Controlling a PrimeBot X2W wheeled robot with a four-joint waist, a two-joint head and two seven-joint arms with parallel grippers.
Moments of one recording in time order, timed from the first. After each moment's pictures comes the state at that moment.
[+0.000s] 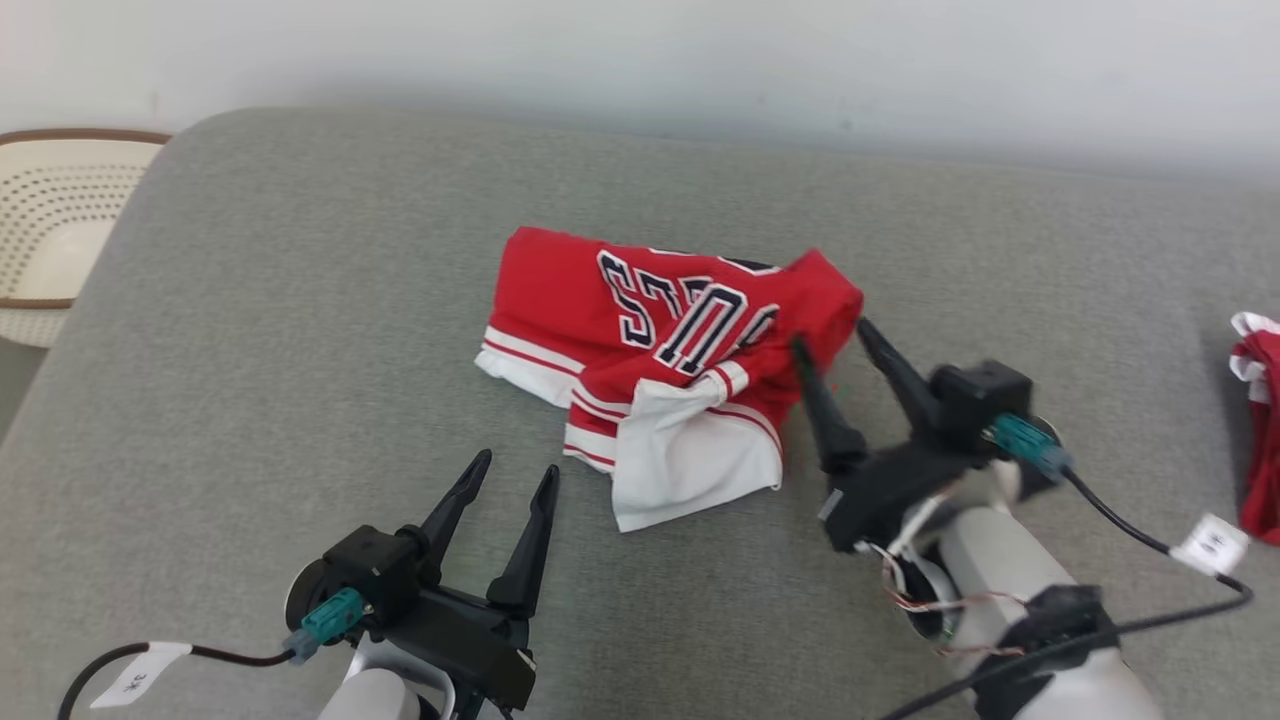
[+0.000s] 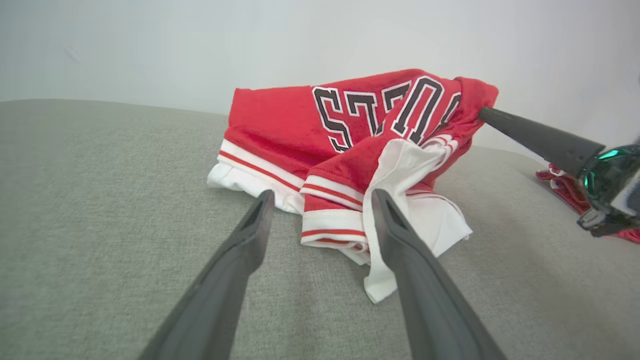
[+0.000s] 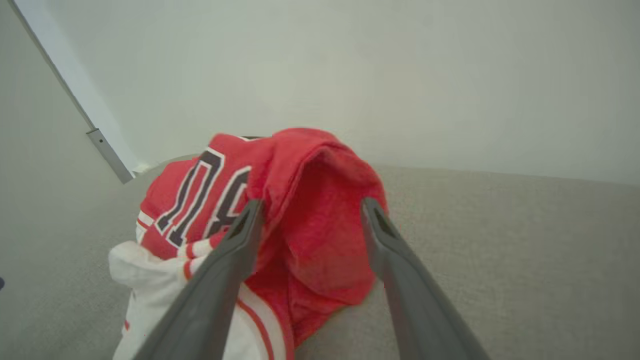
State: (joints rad) left arm -0.40 0.05 -0.31 0.35 -0.28 -0.11 -0.26; right arm -0.64 -0.12 0.49 0.62 0.34 0.13 -0.26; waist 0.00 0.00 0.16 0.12
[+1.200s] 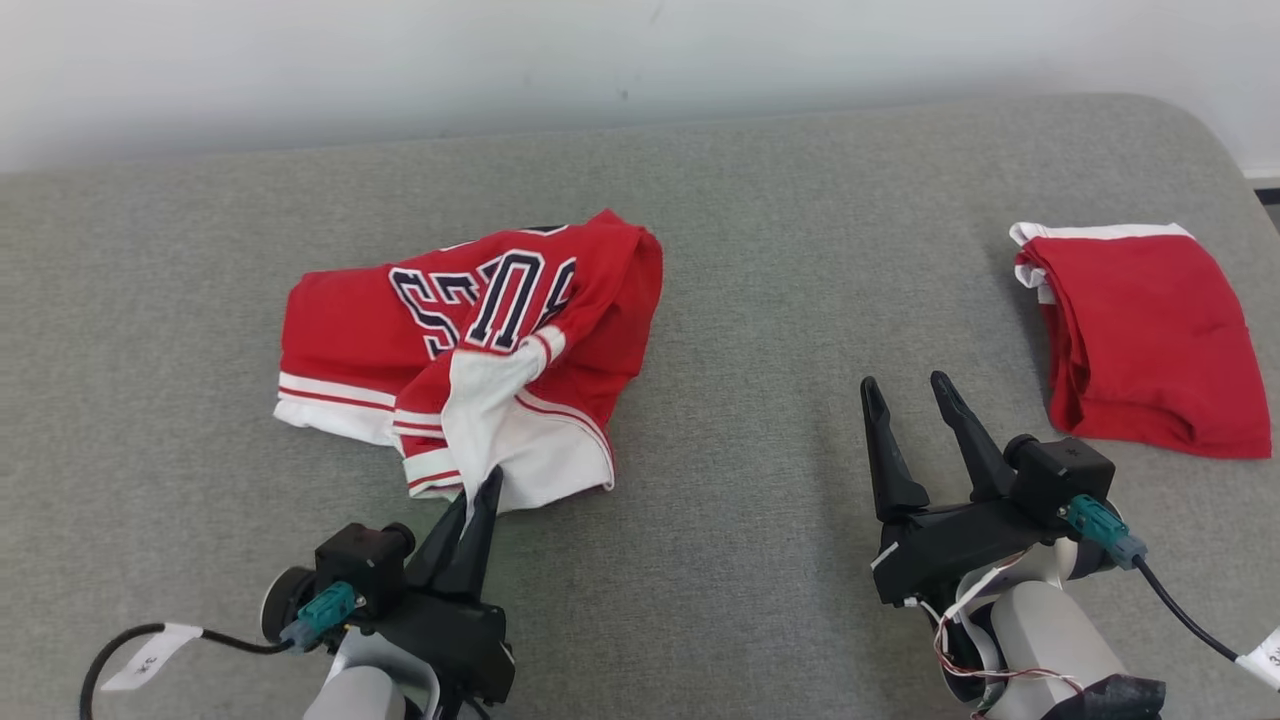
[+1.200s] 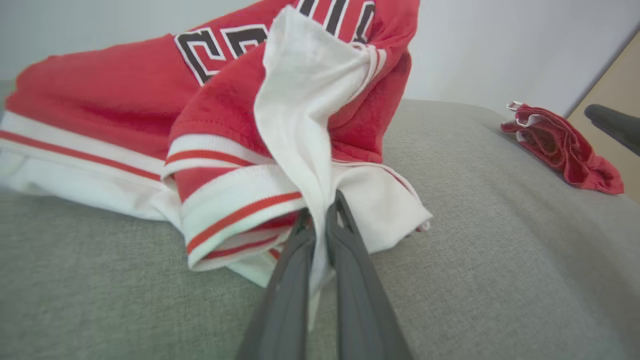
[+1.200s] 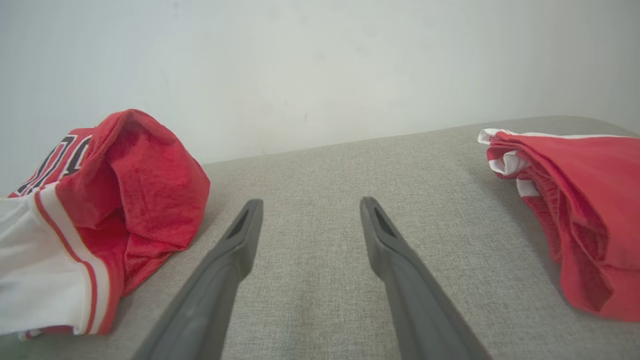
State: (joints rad) left arm -0.43 0.05 -0.28 0.45 -0.24 -0.08 -0.26; right arm -0.42 -0.12 0.30 0.43 0.27 0.13 -0.26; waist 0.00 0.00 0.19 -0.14
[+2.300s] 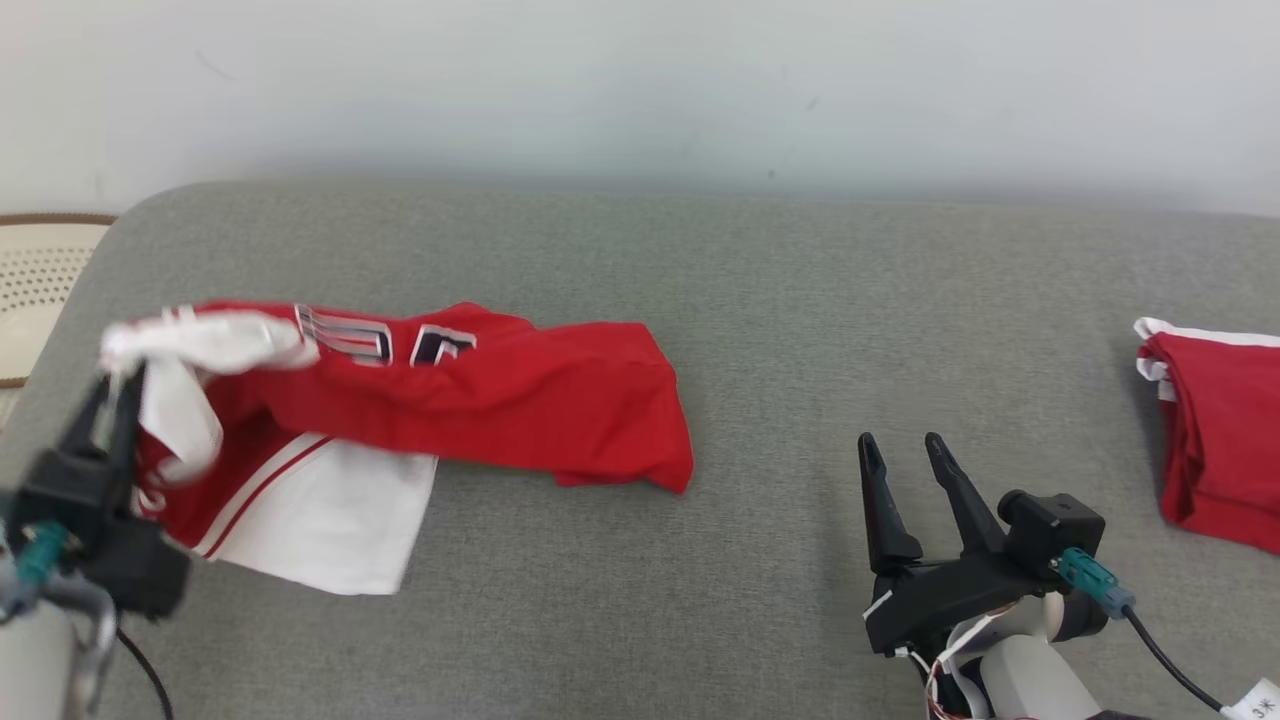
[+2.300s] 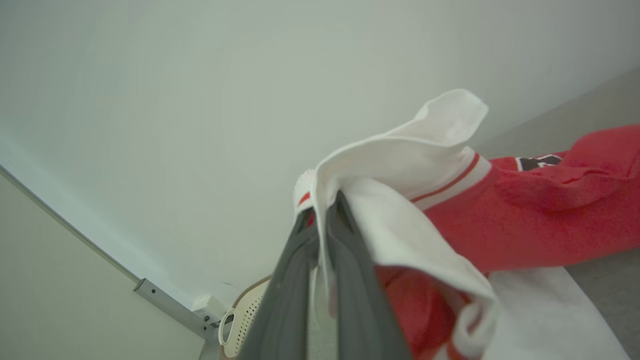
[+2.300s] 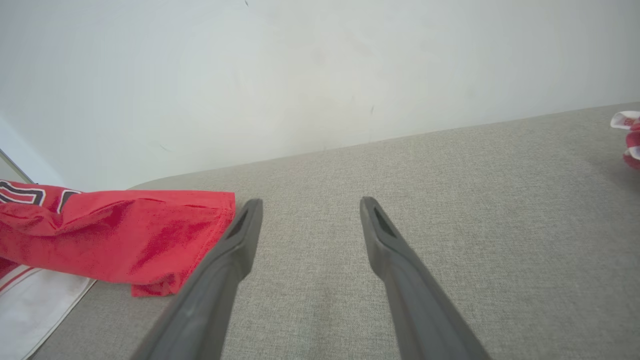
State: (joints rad) left arm -0.54 0.49 -0.17 0.32 0.05 0.07 -0.26; right arm -0.34 -0.07 0.26 0.44 0.29 0.13 -0.26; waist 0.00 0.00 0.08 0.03
